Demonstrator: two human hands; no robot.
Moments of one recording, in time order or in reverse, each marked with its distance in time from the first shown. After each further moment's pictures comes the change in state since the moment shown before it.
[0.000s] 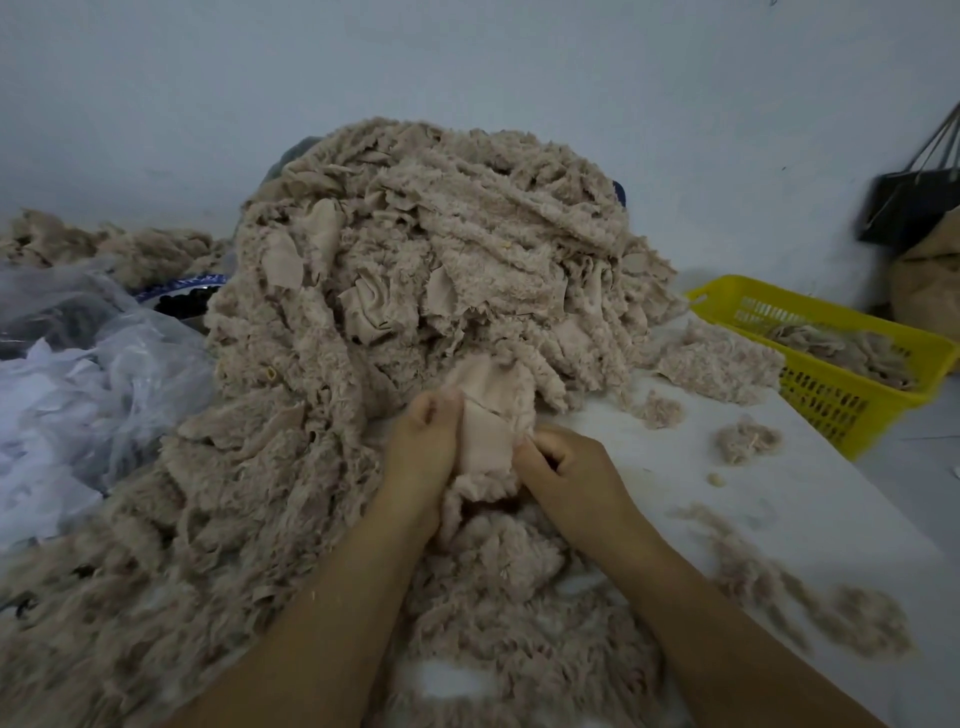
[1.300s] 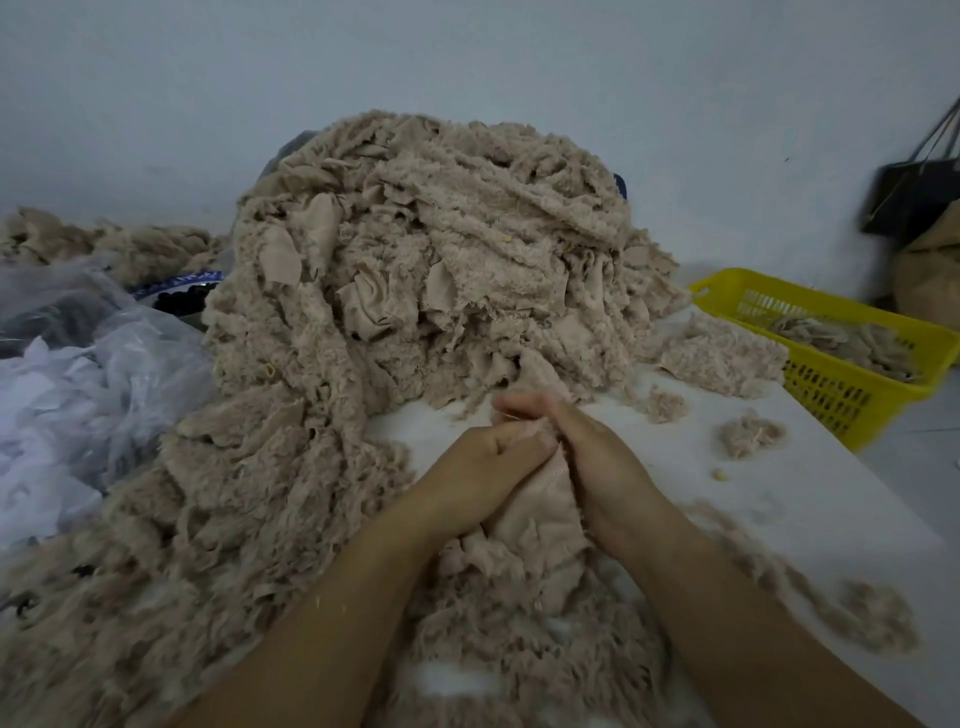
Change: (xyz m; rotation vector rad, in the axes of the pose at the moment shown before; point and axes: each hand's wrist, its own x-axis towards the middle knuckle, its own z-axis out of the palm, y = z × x) left_hand -0.024 0.008 0.006 0.278 -0.606 0.101; right_hand 0.012 -0.004 -0.007 0.811 0.002 0.459
